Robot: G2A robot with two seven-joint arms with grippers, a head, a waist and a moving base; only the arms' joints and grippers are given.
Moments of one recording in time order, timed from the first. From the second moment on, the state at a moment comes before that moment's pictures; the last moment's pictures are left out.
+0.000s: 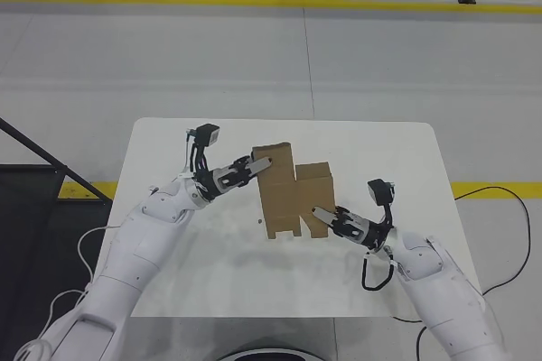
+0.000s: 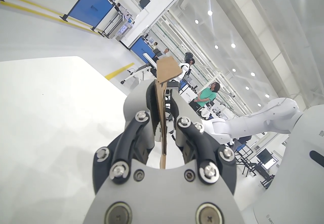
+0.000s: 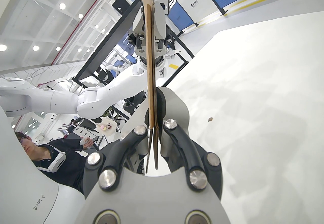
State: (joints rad) left arm 0.79 -1.27 -1.11 -1.01 -0.31 -1.01 -0.80; right arm -1.04 -1.12 1.12 -1.27 0.05 -0.97 0.62
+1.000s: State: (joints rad) left arm 0.80 -1.27 -1.16 -1.05 -0.28 -1.01 -0.81; right arm -1.06 -1.10 1.16 -1.28 0.04 -0.97 0.58
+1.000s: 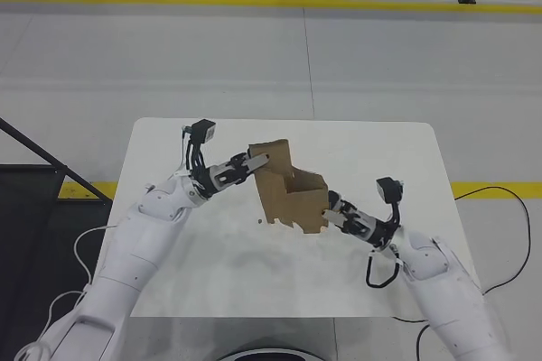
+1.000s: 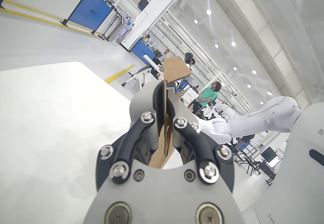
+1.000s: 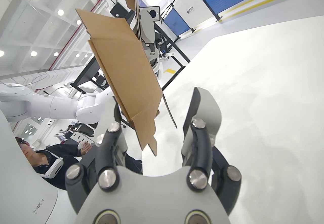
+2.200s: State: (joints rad) left arm 0.81 -1.29 -1.17 -1.10 -0.02 -1.01 -0.56; right arm -1.37 -1.12 1.32 -1.74 -0.84 -0.64 -0.05
